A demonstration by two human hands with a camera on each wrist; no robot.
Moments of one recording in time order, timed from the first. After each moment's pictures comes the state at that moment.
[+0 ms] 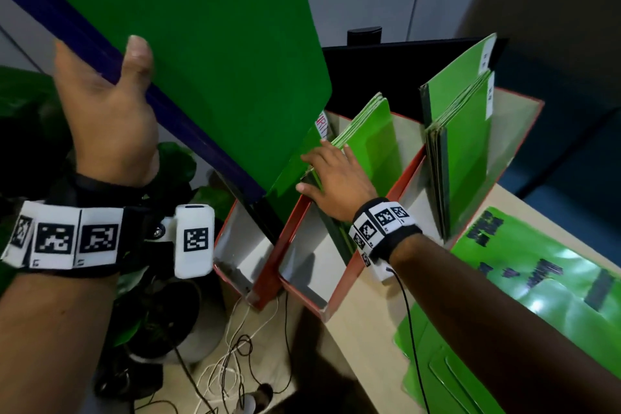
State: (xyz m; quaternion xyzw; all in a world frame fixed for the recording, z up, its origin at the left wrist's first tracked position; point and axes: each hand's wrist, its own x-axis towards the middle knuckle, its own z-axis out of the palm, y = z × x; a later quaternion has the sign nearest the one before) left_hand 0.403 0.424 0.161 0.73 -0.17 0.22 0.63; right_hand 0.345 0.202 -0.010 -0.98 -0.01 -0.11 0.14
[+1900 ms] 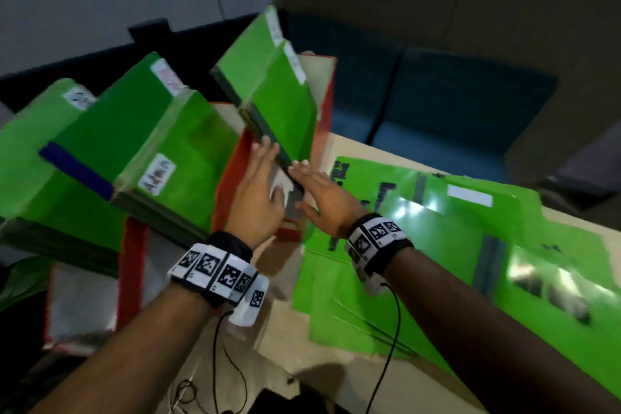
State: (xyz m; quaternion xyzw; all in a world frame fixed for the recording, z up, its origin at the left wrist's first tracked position) left_hand 0.263 0.192 -0.020 0.77 -0.51 -0.08 0.38; right_hand 0.143 0.073 -0.065 -0.94 0.16 -0.13 0.27
